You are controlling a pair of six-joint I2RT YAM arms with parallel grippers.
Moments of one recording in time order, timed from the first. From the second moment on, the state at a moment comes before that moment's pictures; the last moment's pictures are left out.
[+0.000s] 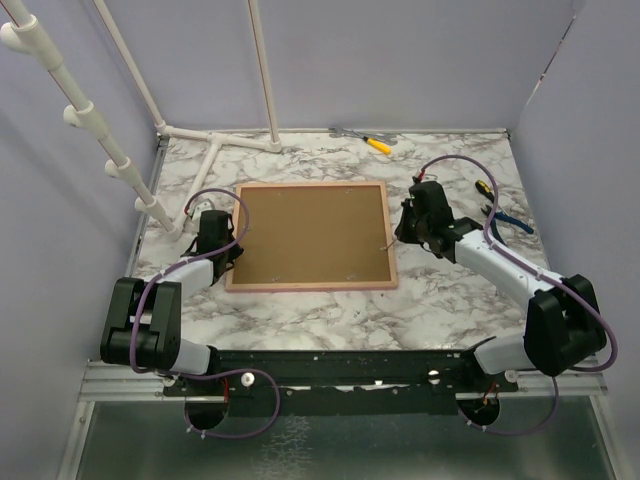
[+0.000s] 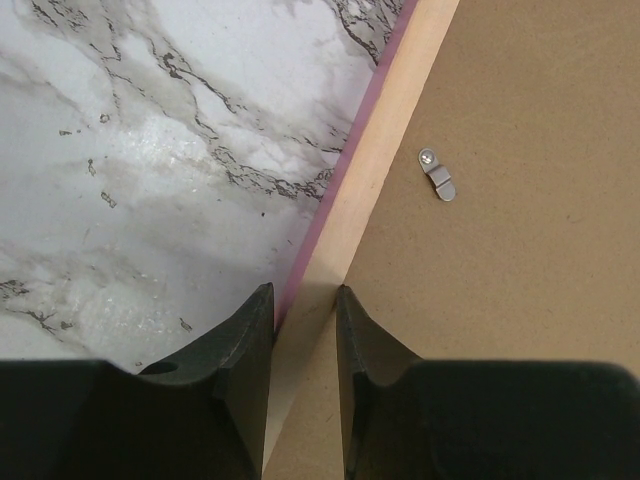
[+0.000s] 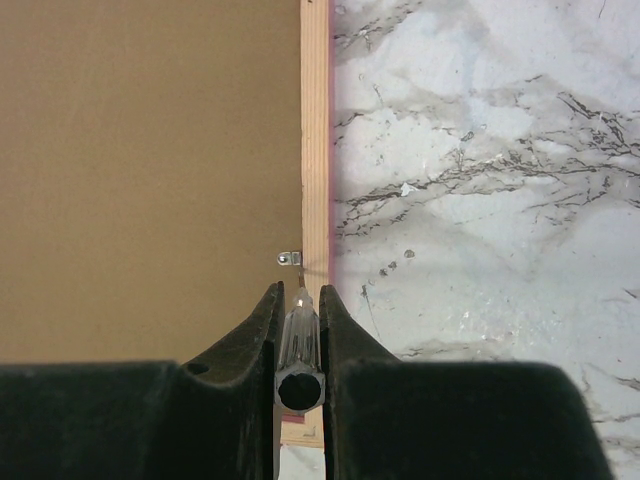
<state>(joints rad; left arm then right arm) -0.12 1.42 0.55 0.11 -0.18 -0.56 0.43 1.40 0.91 -0.30 0.17 0.41</state>
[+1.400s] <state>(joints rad) -0.13 1.42 0.56 0.11 -0.16 -0.50 0.43 1.48 0.99 -0.31 0.20 0.41</state>
